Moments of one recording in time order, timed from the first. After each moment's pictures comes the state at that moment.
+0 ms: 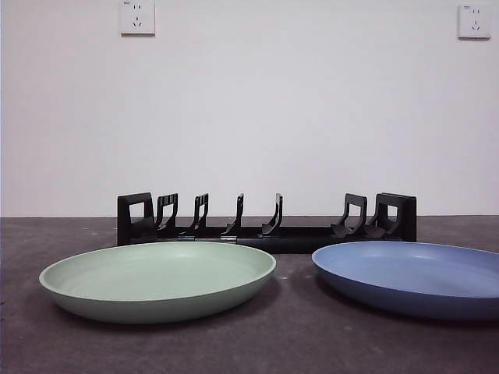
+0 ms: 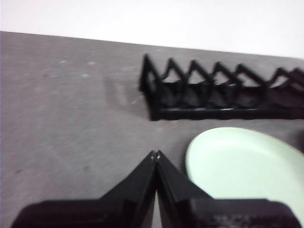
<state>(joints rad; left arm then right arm) -0.03 0.07 0.04 -0.15 0.24 -0.15 0.08 0.01 0.05 -0.15 -0.02 0.19</state>
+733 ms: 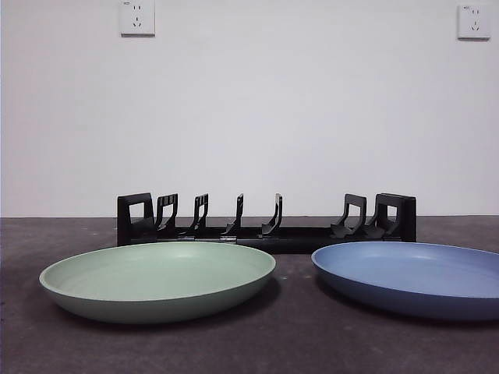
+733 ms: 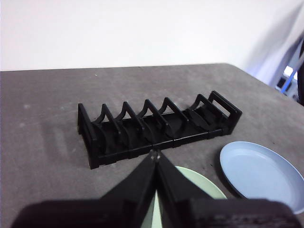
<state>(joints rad) -0.03 0.45 0.64 -0.43 0.47 -0.09 0.08 0.59 0.85 -0.68 -0.21 0.08</state>
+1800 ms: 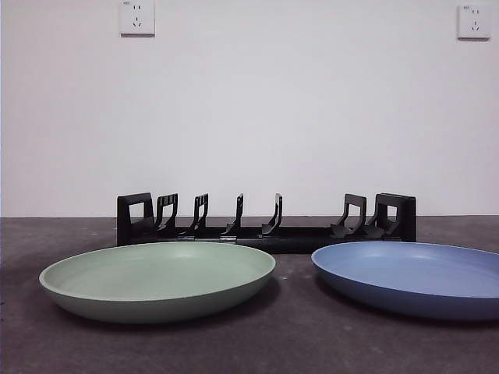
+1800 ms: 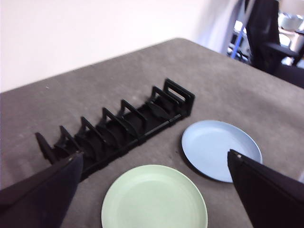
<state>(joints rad) -0.15 0.69 1.06 -0.74 0.55 0.14 0.08 0.73 1.10 -0.98 -0.32 -0.06</state>
